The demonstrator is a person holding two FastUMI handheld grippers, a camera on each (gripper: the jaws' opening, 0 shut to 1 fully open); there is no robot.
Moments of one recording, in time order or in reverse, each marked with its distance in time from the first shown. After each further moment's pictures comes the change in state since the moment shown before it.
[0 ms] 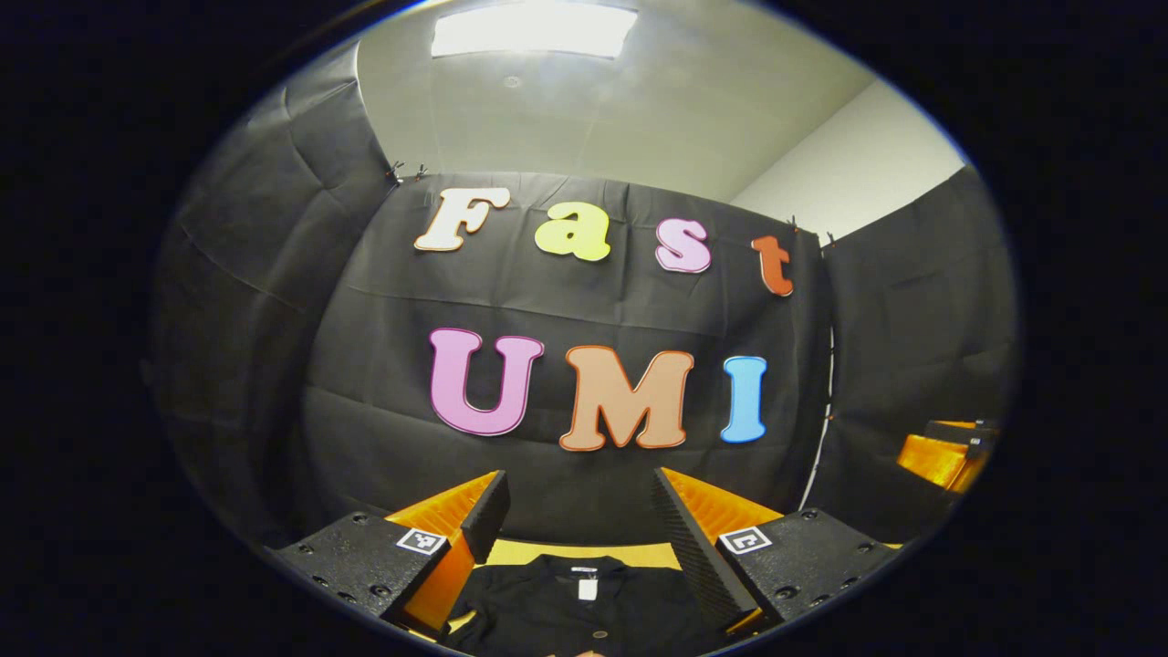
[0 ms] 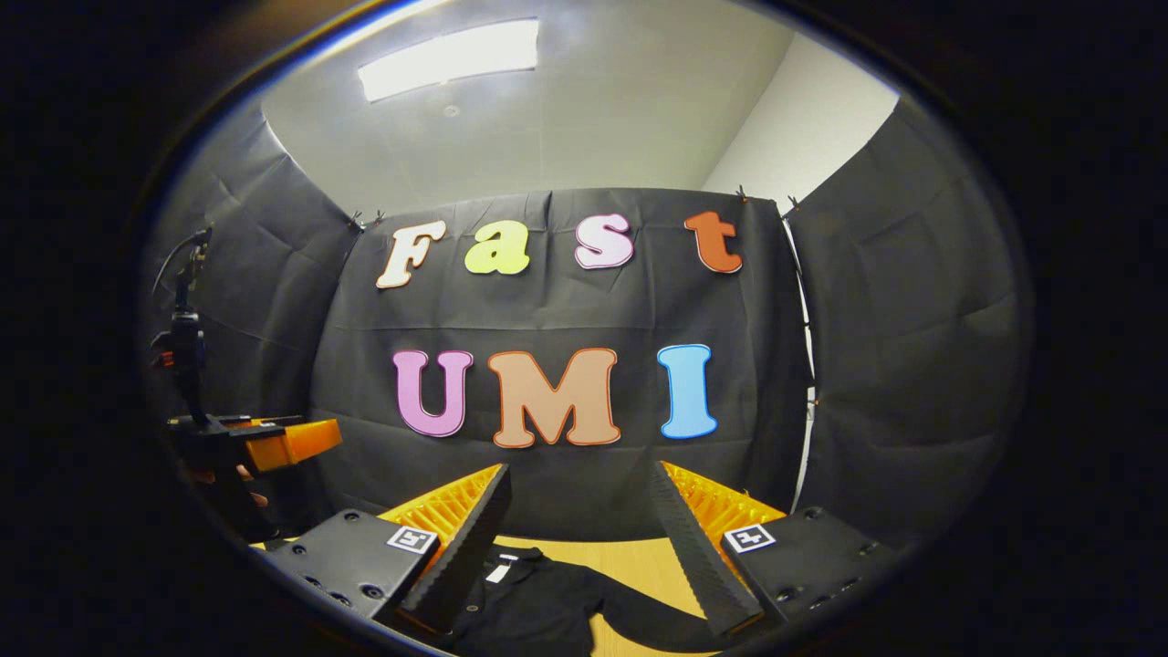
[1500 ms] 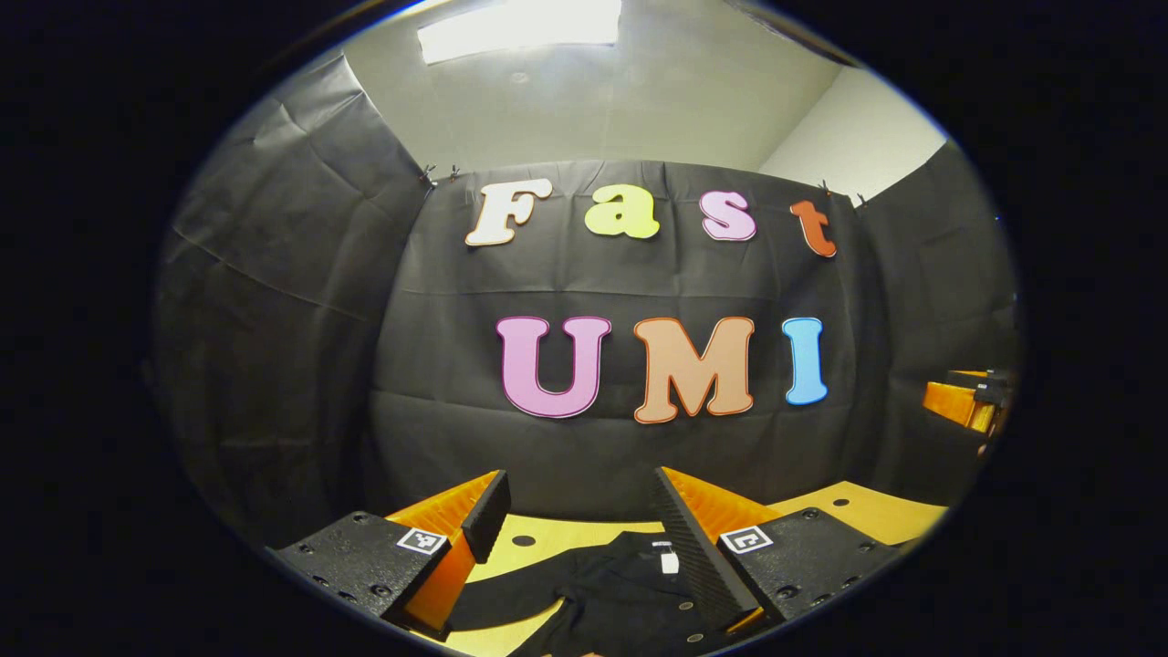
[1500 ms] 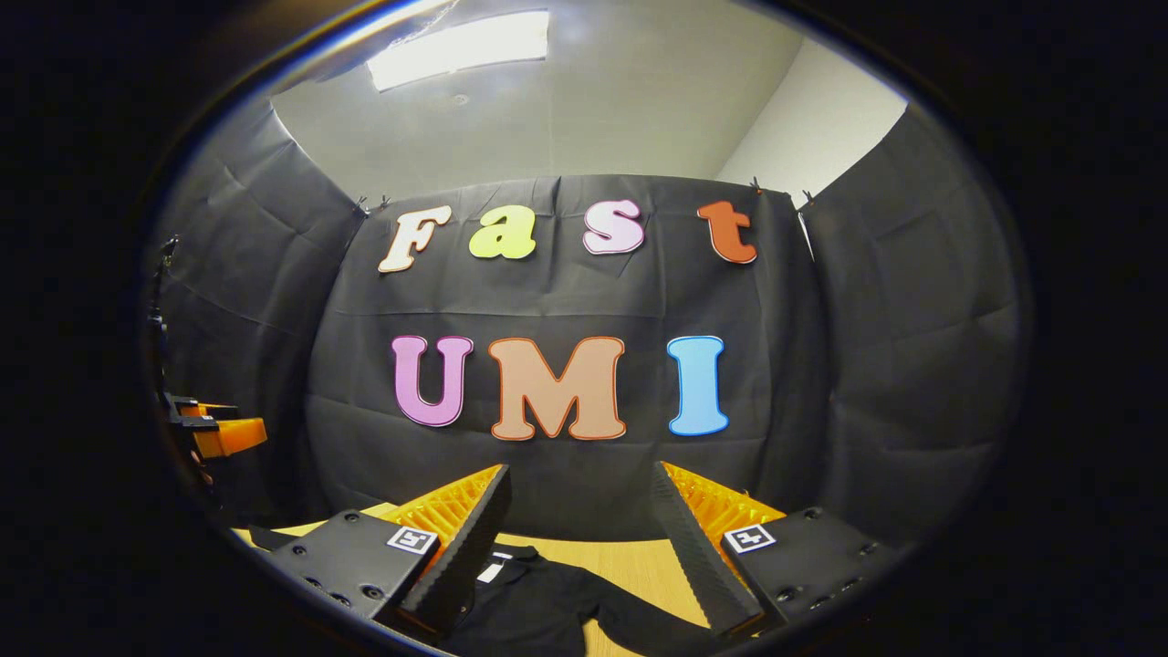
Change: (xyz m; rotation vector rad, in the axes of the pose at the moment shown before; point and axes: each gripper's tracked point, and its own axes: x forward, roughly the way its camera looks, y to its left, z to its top) left arm -0.038 0.077 -0.015 0.098 0.053 0.149; right arm 0.035 0.008 -0.019 -0.037 0.031 0.028
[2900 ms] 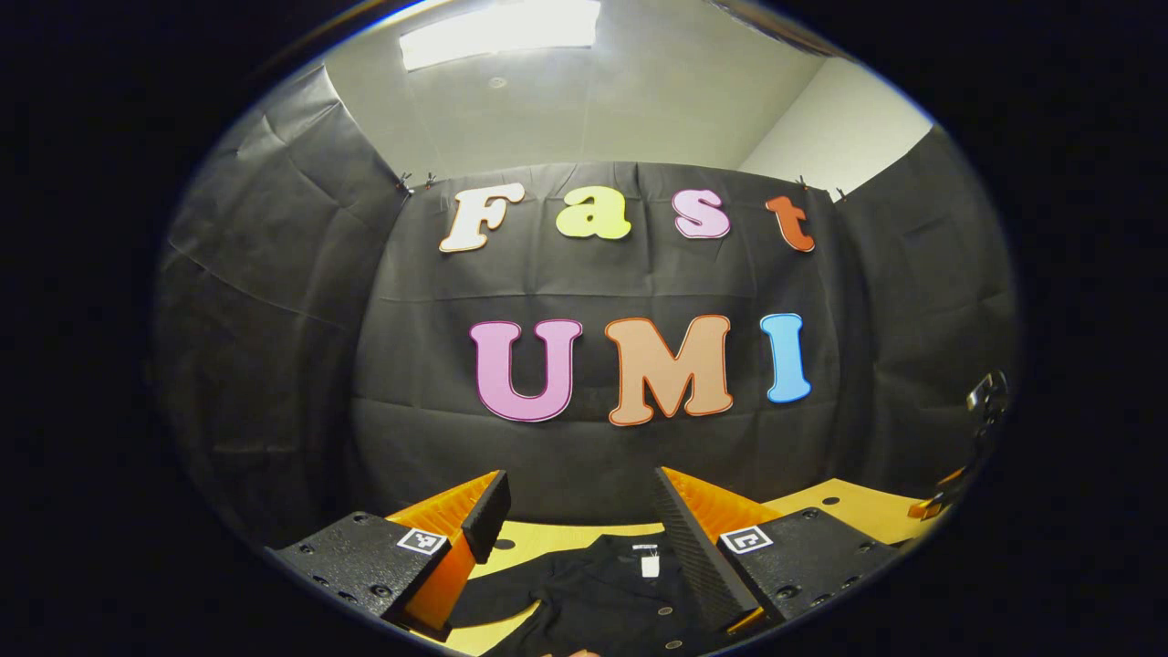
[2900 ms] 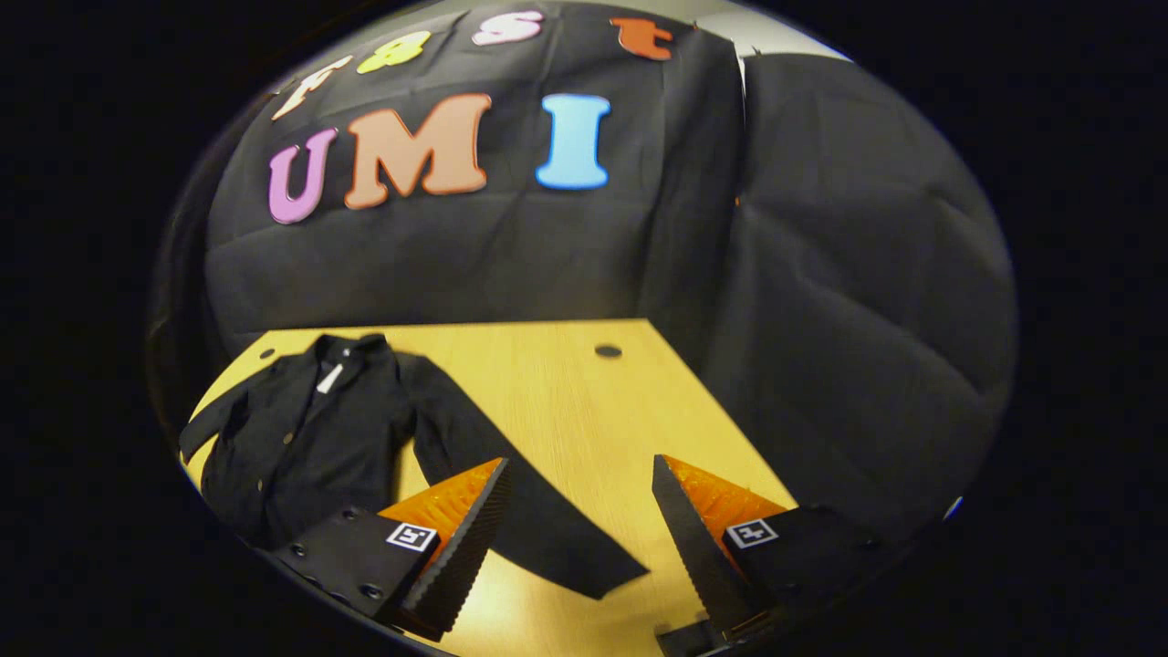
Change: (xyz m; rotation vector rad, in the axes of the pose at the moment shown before) left arm 0.008 -0.052 -0.009 0.029 -0.015 -0.042; right arm -0.045 -0.197 -0.300 0.017 0.804 -0.275
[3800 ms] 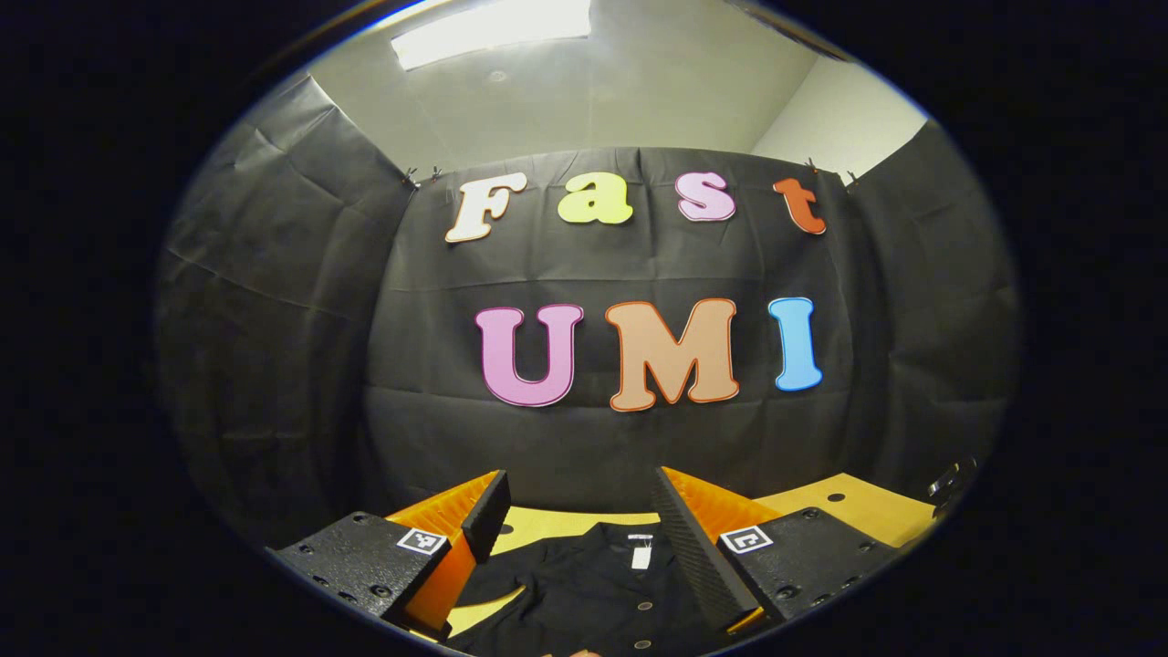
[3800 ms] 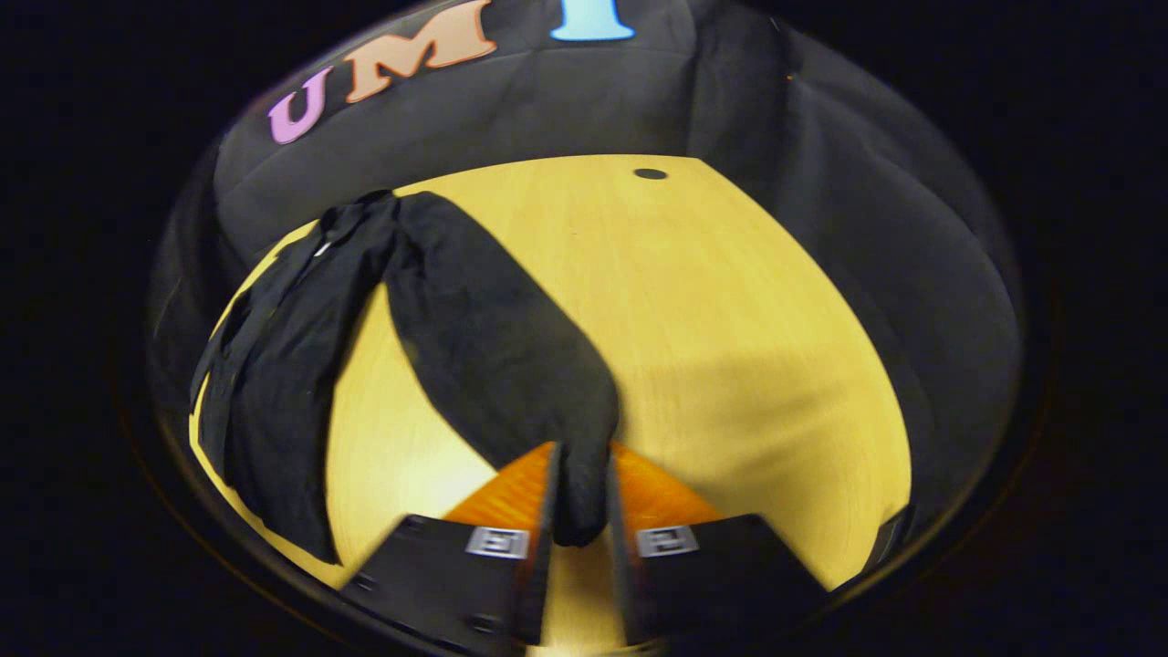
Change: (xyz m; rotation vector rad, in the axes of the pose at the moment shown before) left arm -0.006 -0.033 -0.018 0.003 0.057 0.085; right arm 0.055 0.017 -0.105 -0.088 0.340 0.181
